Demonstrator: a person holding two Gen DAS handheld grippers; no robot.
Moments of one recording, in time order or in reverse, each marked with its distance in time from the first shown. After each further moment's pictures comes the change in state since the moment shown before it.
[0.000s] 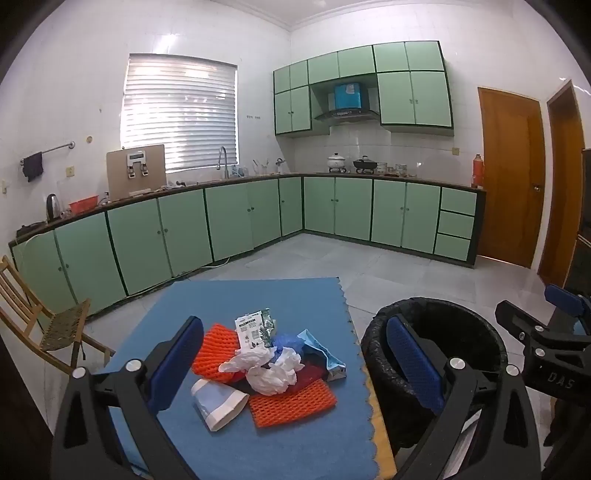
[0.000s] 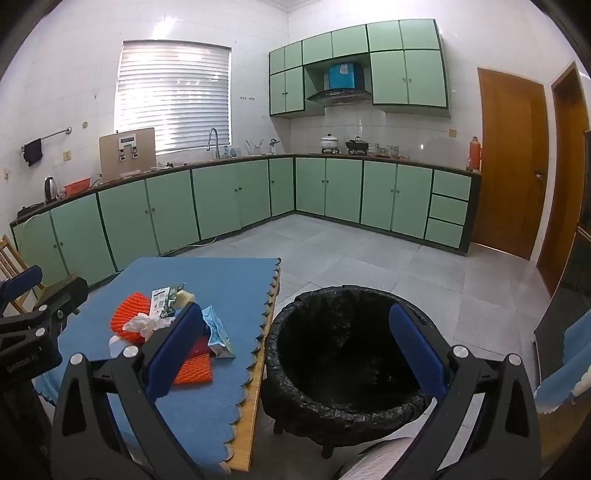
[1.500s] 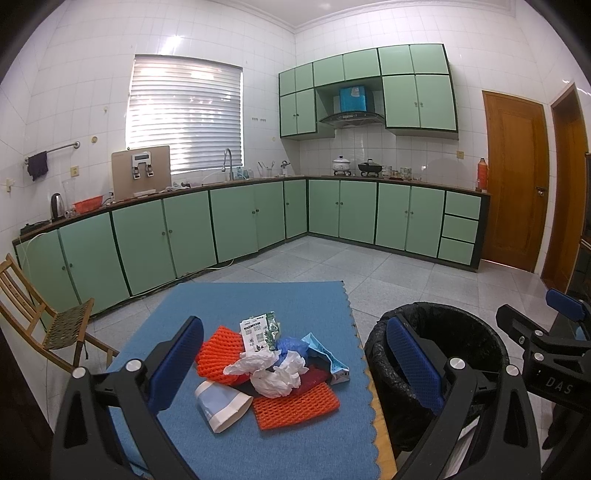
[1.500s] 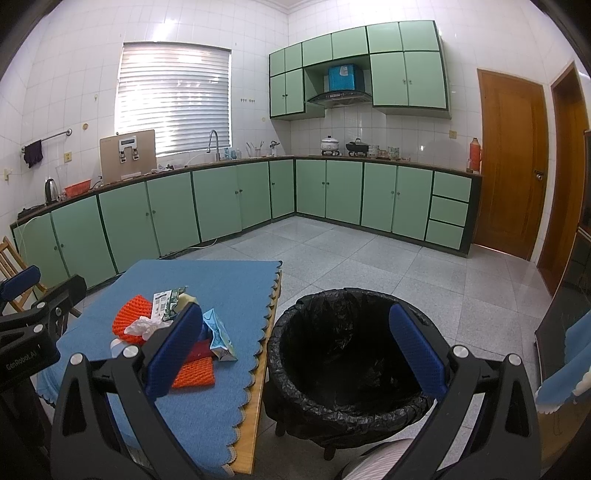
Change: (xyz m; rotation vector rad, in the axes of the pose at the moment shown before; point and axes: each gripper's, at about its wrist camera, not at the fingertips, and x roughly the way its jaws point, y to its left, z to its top) left arm -0.005 0.010 0.005 -0.030 -0.018 0.019; right arm 0.001 0.004 0.002 0.009 -0.016 0.008
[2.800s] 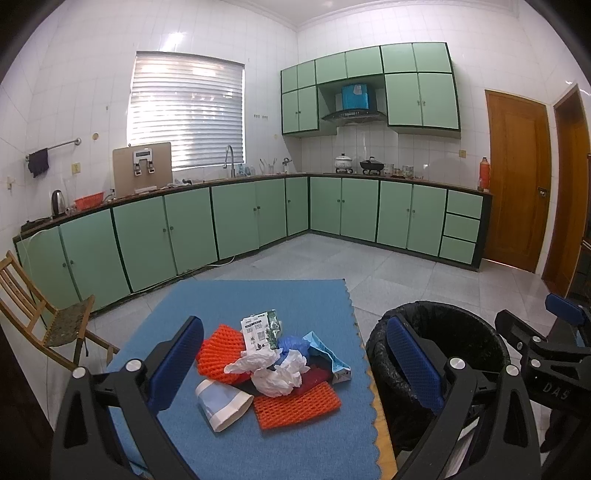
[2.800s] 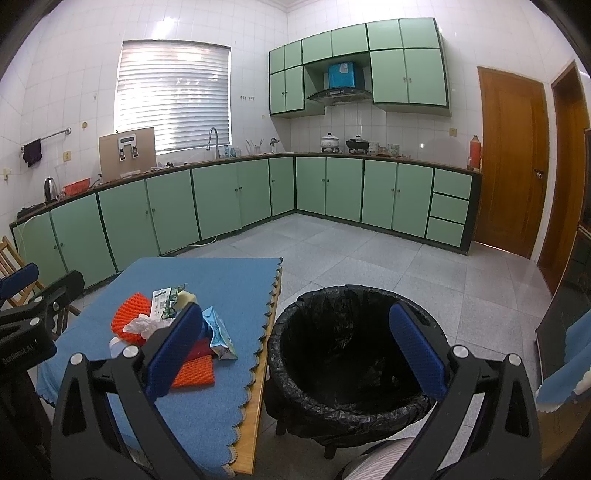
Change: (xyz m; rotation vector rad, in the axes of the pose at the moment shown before) left arm 0.001 0.002 -0.002 -0.004 0.011 -0.002; right arm 0.005 0.002 -0.003 -0.001 0.009 0.002
